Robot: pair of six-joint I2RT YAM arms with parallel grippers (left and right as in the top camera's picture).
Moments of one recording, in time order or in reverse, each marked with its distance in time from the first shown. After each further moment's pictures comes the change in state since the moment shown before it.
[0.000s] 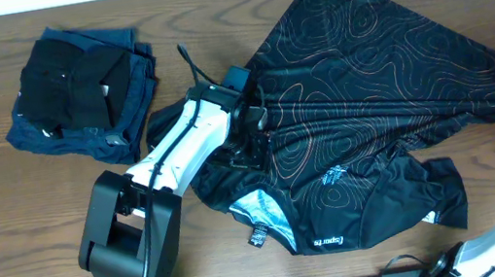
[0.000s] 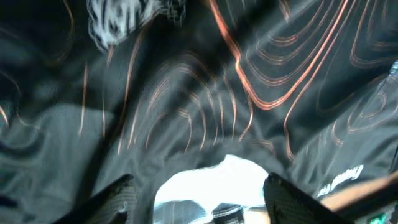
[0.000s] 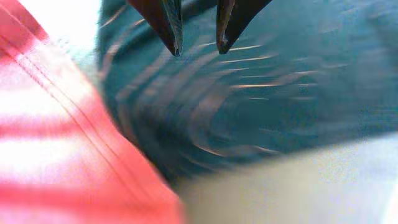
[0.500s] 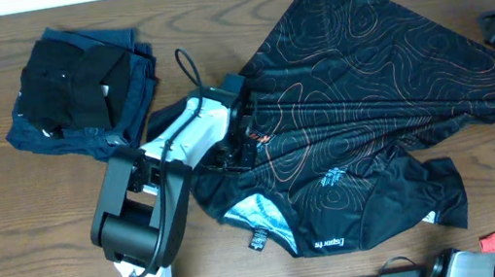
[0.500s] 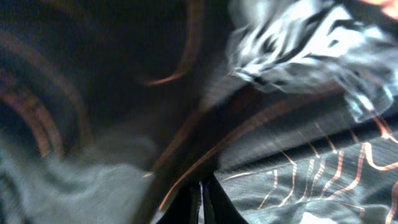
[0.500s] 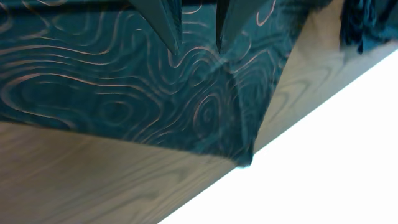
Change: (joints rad) left arm 0.056 0.134 -0.014 -0.027 -0.137 -0.054; right arm 0.253 -0.341 0.008 -0.055 -0.128 -0.006
